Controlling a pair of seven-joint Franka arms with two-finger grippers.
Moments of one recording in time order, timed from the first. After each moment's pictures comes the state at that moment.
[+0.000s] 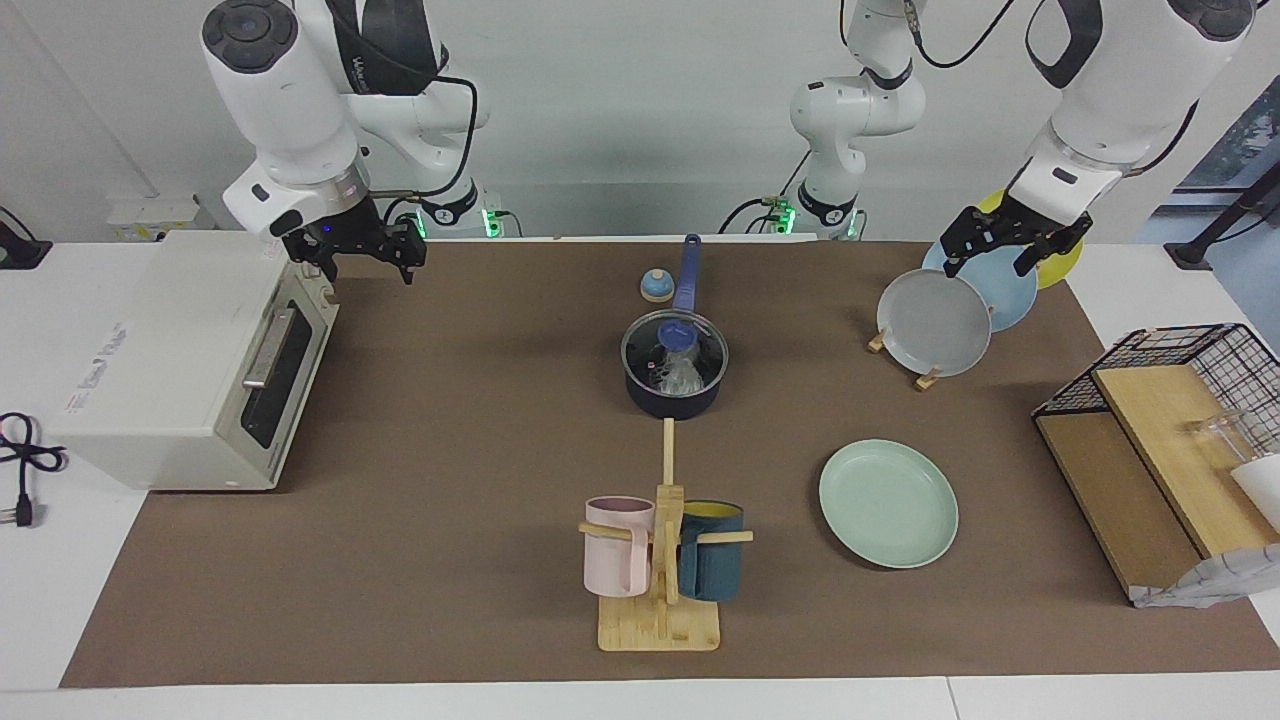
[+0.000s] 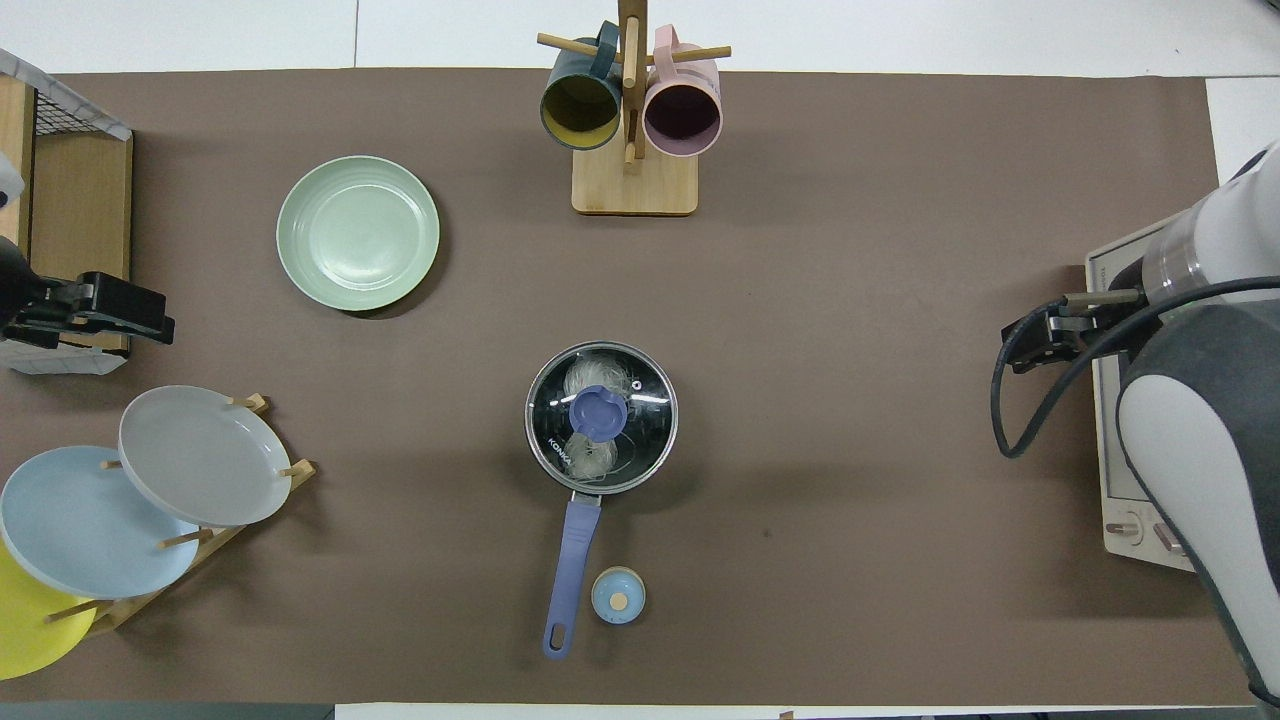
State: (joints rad) left arm 0.01 -0.02 -0.09 -1.60 -0.02 1.51 -0.03; right arm 0.05 -0.02 0.07 -1.69 -0.06 1.51 0.11
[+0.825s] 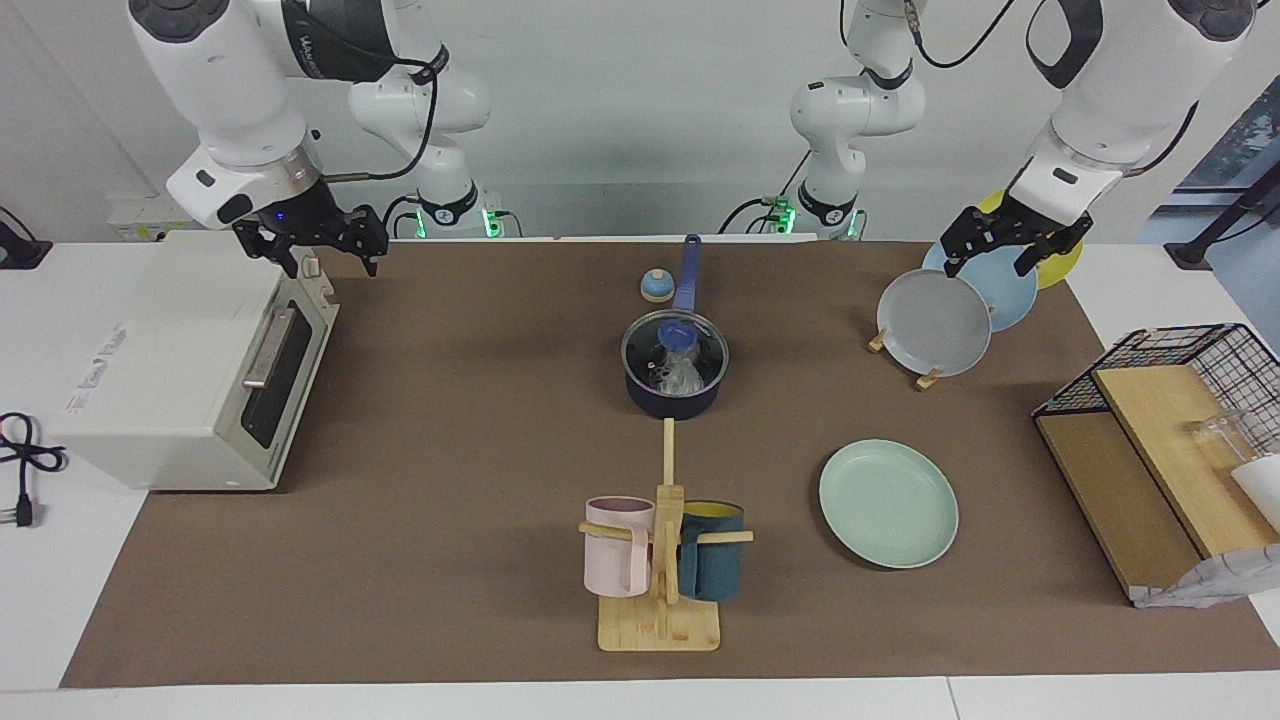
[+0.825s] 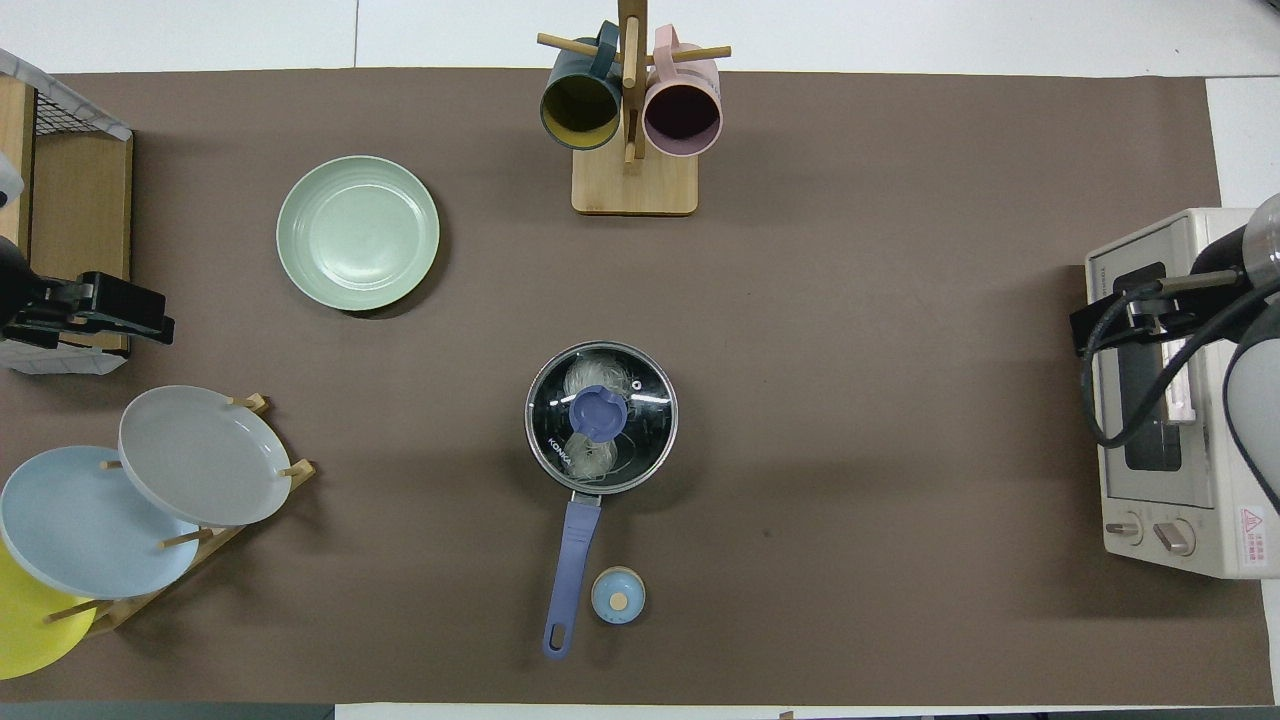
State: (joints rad) left arm 0.01 -0.02 -0.09 -1.60 -0.02 1.51 -0.03; right arm 0.05 -0.02 0.00 -1.64 -0.07 1.48 -0.01
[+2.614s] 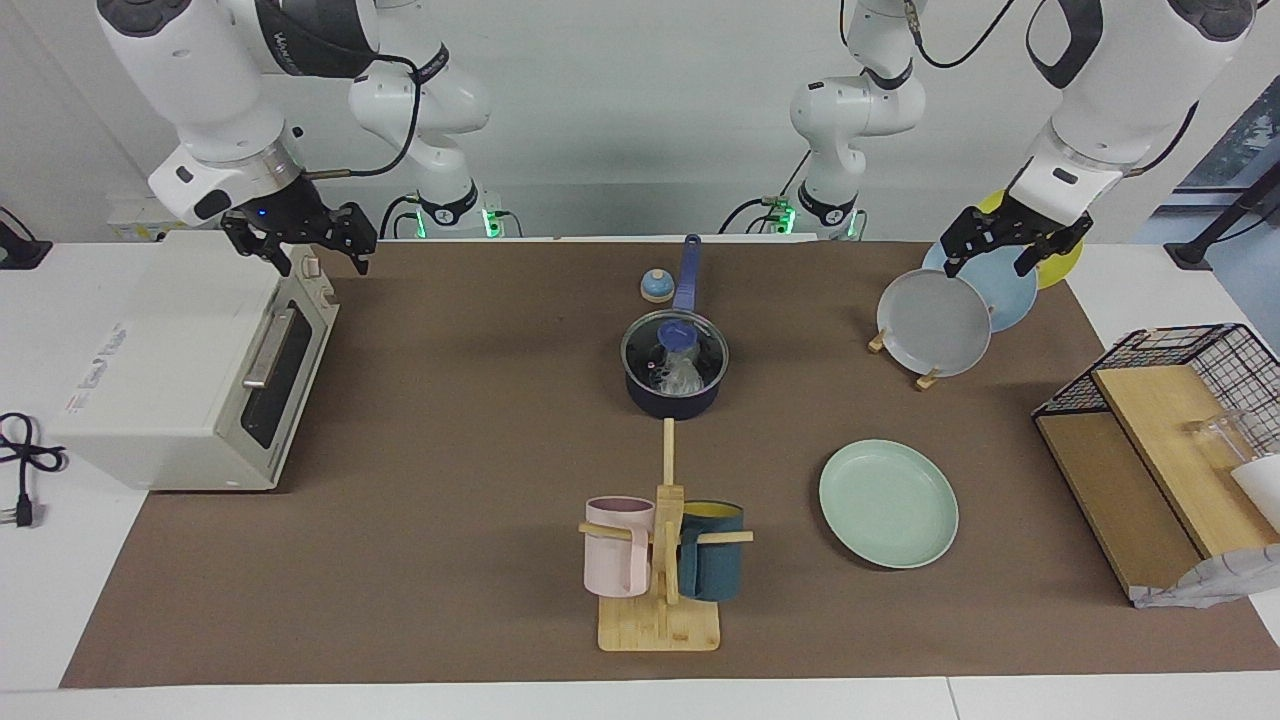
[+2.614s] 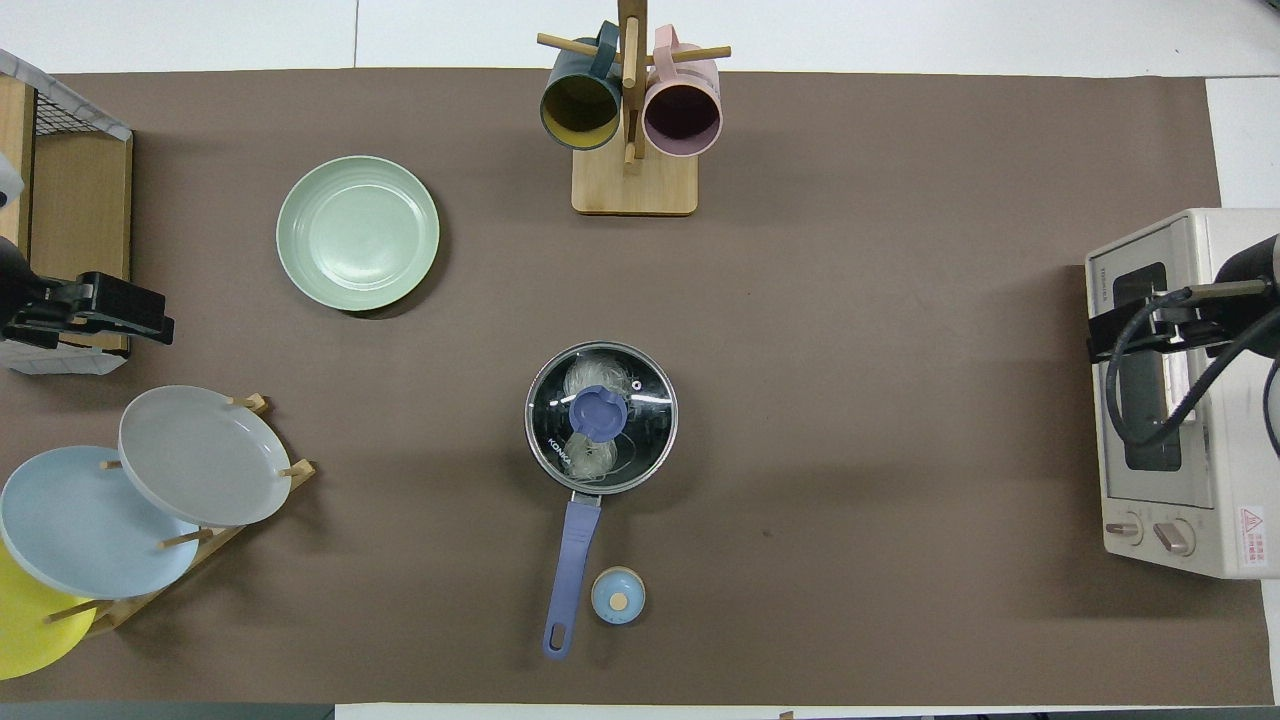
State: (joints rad) left arm 0.01 -0.02 -0.09 -1.60 -0.02 1.51 -0.03; right arm 0.00 -0.04 0.00 -1.65 -0.02 1.51 -0.01
